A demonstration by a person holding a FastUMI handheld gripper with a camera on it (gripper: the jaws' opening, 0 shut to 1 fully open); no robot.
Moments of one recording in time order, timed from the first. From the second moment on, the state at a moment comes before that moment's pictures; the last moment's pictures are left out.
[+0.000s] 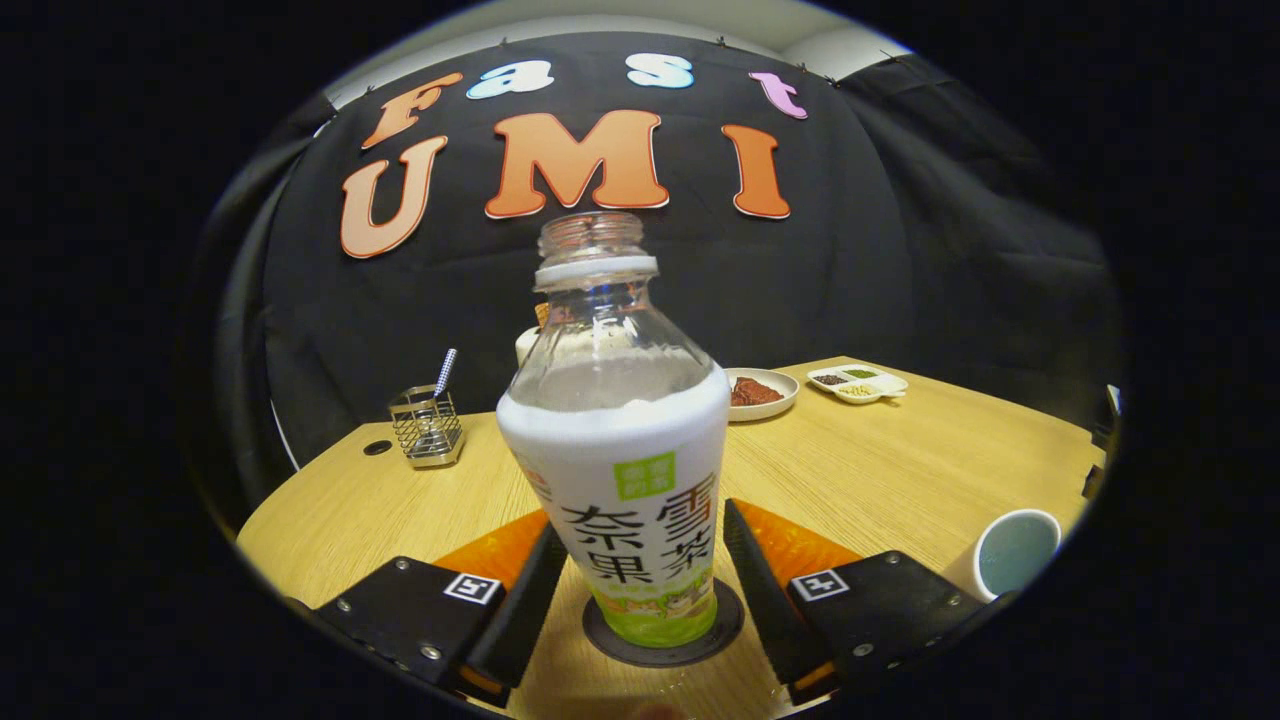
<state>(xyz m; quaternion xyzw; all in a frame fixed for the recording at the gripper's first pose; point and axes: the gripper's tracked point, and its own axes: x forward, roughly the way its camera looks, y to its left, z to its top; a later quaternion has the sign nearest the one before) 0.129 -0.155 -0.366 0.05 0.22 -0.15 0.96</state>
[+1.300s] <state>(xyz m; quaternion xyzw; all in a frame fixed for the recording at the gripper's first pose) 0.031 0.022 -0.029 0.00 0.04 0.02 1.00</state>
